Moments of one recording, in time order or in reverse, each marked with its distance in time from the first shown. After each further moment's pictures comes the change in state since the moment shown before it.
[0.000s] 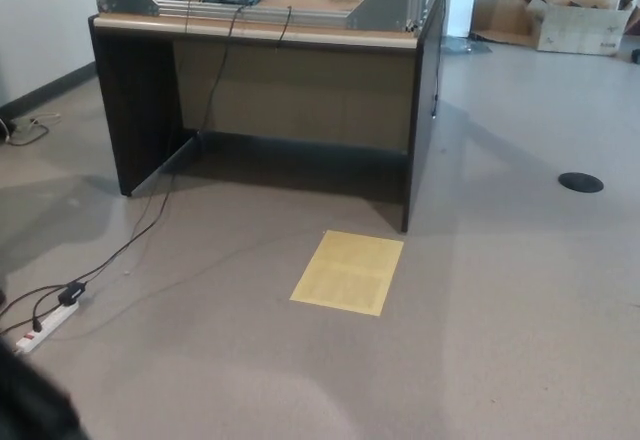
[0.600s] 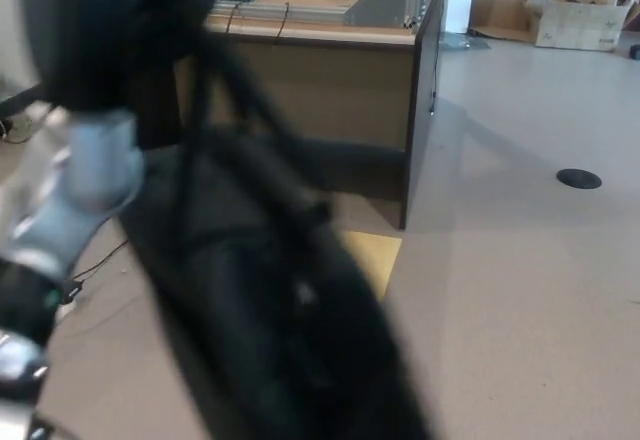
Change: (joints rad) left_arm -0.699 -0.266 -0.275 0.058 0.076 0.197 -0.140; right_arm -0.017 0.029 0.013 -0.007 0.001 0.000 0.002
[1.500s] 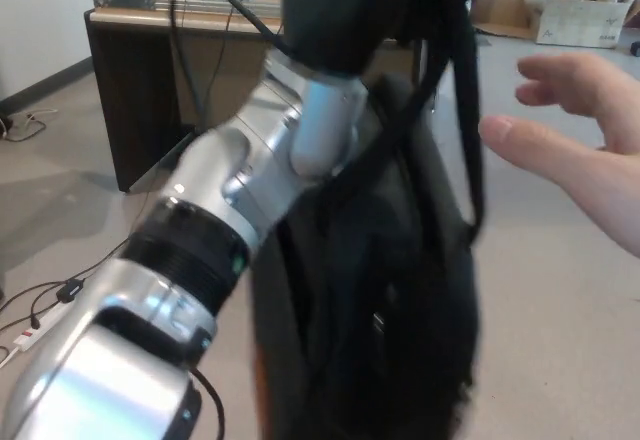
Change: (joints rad) left_arm -0.105 -0.263 -0.183 -0.030 0.049 0.127 -0.029; right_arm -0.038 0.004 0.002 0.008 0.001 0.006 0.028
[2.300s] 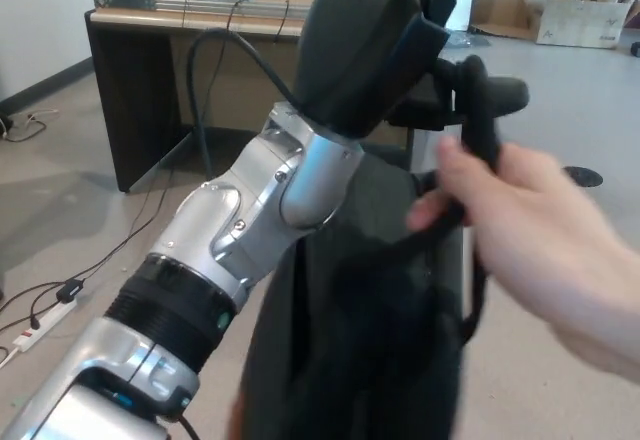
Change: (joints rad) left_arm 0.146 0.046 -0.006 -0.204 0.005 0.100 -0.277; right_arm -0.004 -0.001 0.007 -0.001 -0.002 0.001 0.004
